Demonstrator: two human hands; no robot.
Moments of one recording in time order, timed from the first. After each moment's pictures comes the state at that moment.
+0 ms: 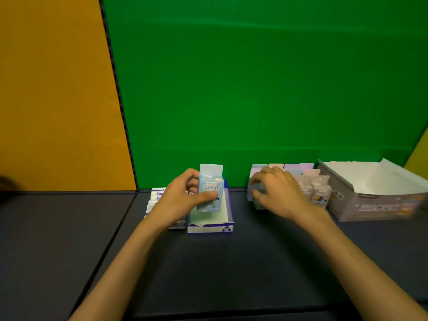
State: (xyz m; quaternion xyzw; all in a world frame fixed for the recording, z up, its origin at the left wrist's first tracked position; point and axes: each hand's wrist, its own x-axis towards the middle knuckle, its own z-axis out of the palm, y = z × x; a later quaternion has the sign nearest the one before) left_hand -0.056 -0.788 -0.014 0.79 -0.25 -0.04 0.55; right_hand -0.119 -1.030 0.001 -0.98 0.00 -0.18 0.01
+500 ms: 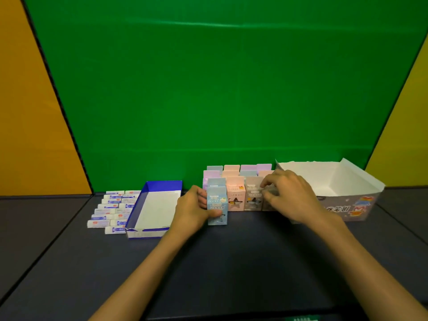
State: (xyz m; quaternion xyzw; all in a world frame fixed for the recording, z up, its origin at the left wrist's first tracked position) left_hand -0.082 -0.961 -0.059 0.87 -0.16 -0.03 0.47; right_hand -0.175 -1.186 0.000 -0.98 0.04 -0.20 0.04
